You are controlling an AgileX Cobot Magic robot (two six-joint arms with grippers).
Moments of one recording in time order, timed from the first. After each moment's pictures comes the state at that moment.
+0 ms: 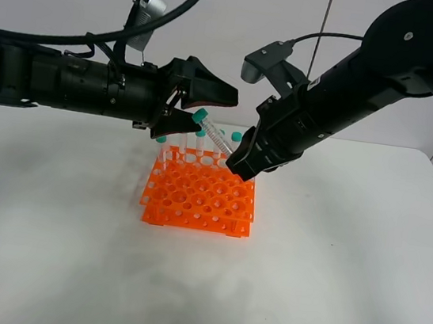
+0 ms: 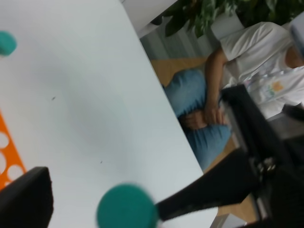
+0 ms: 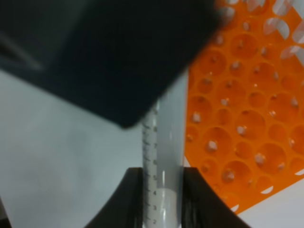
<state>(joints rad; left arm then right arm) -0.33 1.66 -1.01 -1.73 0.70 1.18 0.50 1.63 -1.27 0.42 0.81 -0.81</state>
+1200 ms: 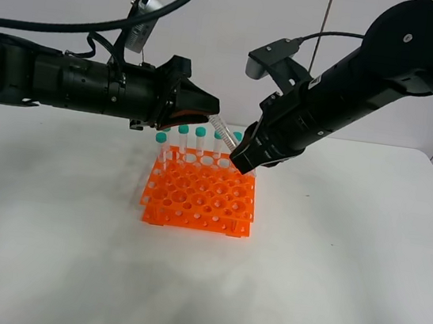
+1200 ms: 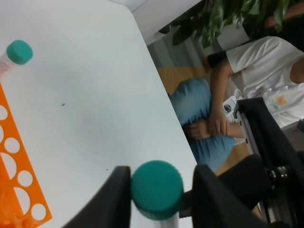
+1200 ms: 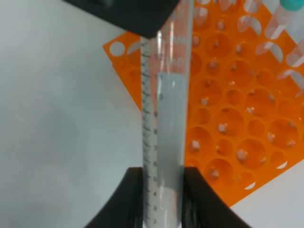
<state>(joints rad) -0.32 1.67 -1.01 -1.73 0.67 1.14 0.50 1.63 -1.27 0.38 0.77 -0.73</state>
